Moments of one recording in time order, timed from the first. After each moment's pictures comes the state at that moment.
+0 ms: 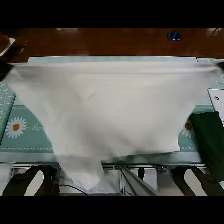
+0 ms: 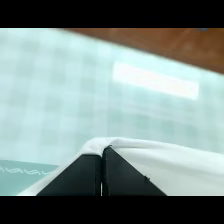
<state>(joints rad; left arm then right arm) 0.20 -0.75 1.14 1.17 -1.09 -1.59 -0.41 -0.85 1.28 -0.96 1.30 1.26</state>
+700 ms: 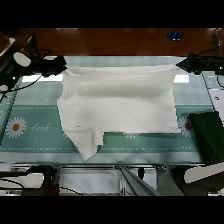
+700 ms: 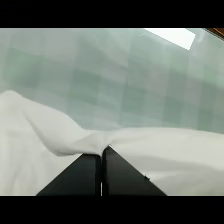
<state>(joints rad) -0.01 -1.54 1.32 1.05 -0.71 -1.62 -0.36 -1.77 1.59 -0.66 1.10 1.17</state>
